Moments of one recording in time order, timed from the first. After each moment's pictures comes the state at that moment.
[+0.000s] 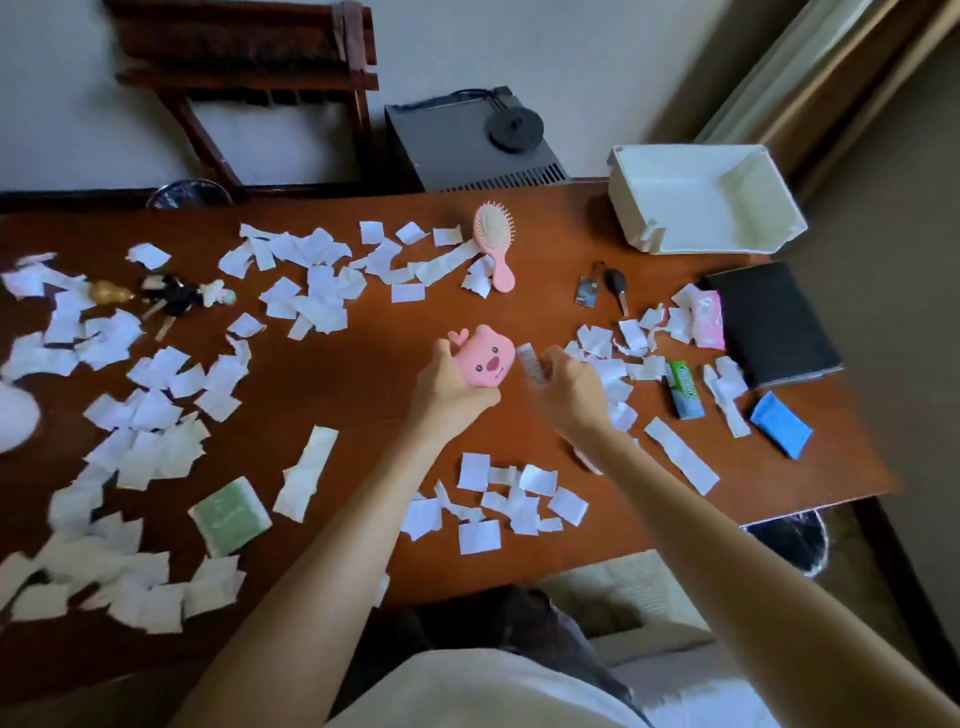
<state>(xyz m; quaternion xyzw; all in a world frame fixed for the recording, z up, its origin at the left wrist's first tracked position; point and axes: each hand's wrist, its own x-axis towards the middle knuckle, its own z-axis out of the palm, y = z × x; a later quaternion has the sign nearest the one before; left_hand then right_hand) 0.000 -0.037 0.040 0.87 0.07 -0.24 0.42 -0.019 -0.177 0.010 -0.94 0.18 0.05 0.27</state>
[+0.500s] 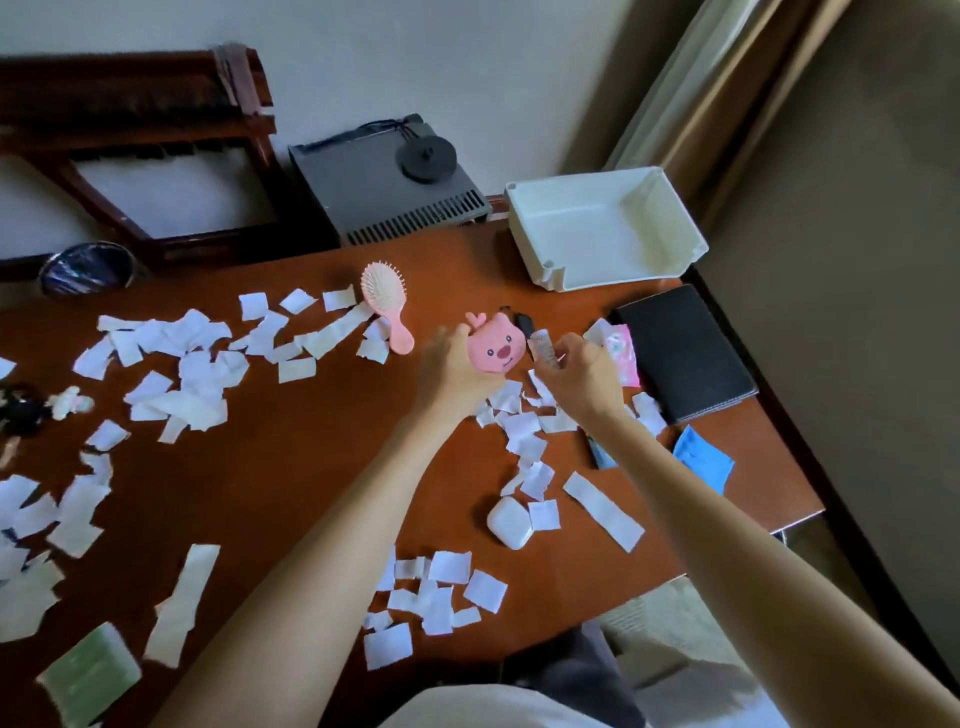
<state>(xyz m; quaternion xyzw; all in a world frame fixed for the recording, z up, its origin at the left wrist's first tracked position) 0.062 -0.182 0.048 0.90 -0.08 -0.29 0.33 0.031 -0.325 0.037 -0.92 0.27 0.00 0.29</state>
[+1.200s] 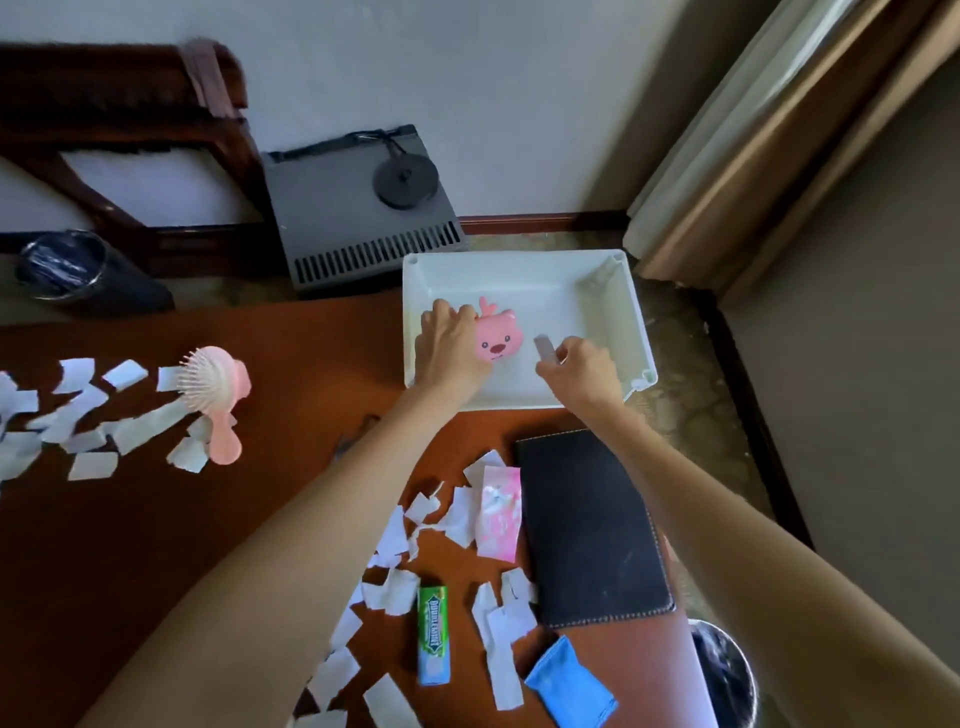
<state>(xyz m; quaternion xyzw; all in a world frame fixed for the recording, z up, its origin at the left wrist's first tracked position) 0.235 -0.439 0.013 0.97 -0.06 -0.12 0.20 0.206 -0.583 -0.010 -0.92 0.23 0.10 0.30</state>
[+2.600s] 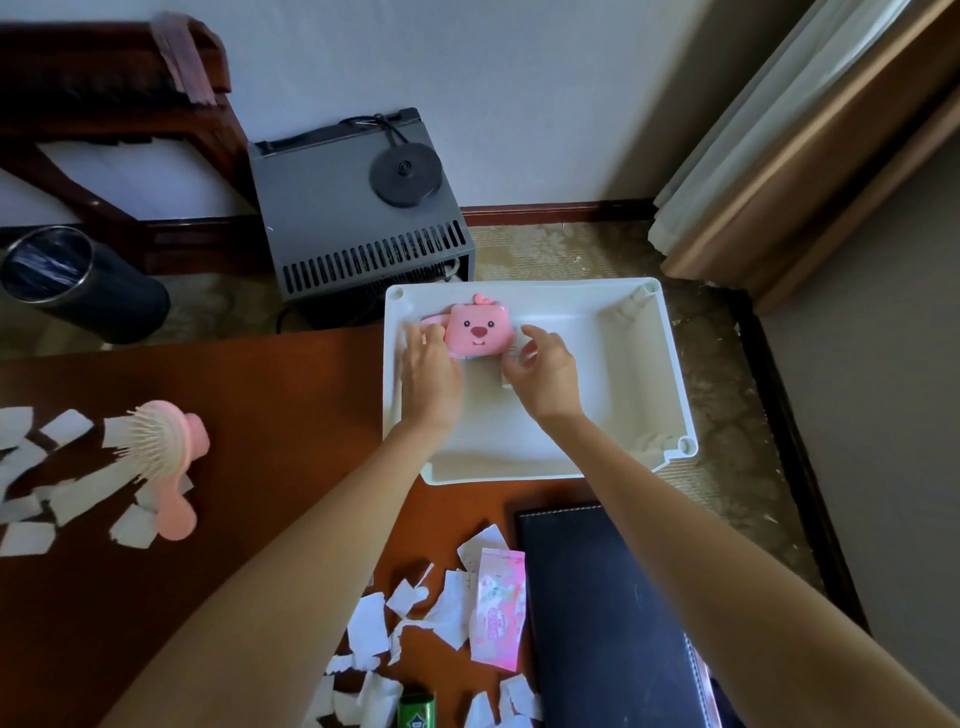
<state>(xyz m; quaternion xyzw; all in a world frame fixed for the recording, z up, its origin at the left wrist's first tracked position) 0.303 -0.450 -0.065 0.95 0.07 -0.09 0.29 0.289 -0.567 -0.068 -0.90 0.19 0.06 0.39</state>
